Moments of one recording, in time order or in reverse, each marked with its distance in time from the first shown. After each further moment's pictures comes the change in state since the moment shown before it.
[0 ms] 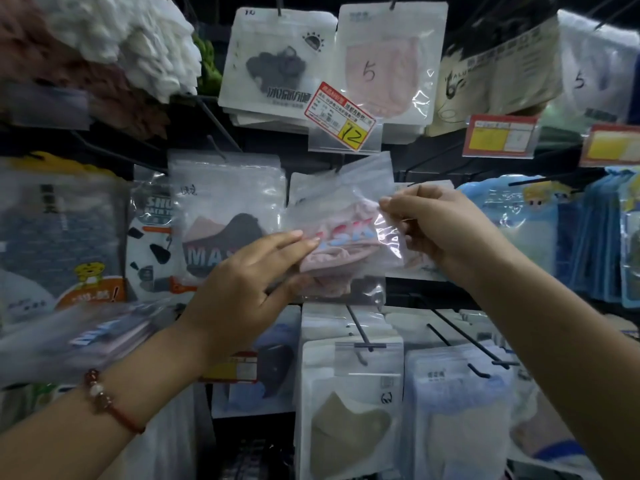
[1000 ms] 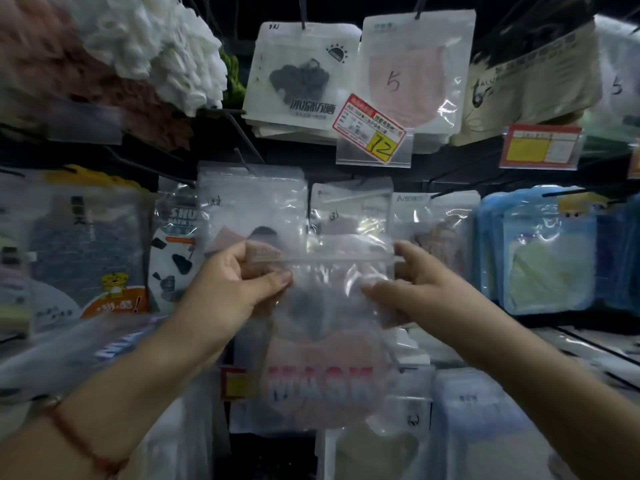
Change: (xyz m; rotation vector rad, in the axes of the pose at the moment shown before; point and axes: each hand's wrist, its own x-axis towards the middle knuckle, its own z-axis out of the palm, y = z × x) left_hand 0.007 0.005 -0.033 -0.918 0.145 -0.904; right_hand -0.031 0.039 0.024 -0.381 -0.268 0.006
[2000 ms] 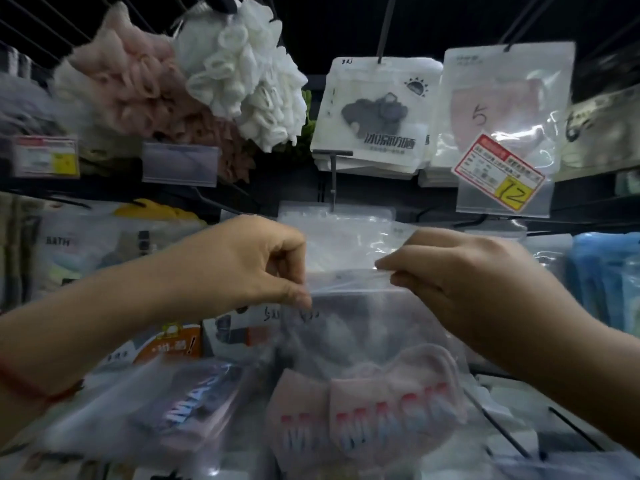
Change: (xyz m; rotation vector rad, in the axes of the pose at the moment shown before) left_hand 0.054 0.091 -0.105 1.005 -0.408 0.372; right_hand 0.062 -0.076 0.048 -0.971 0.281 -0.916
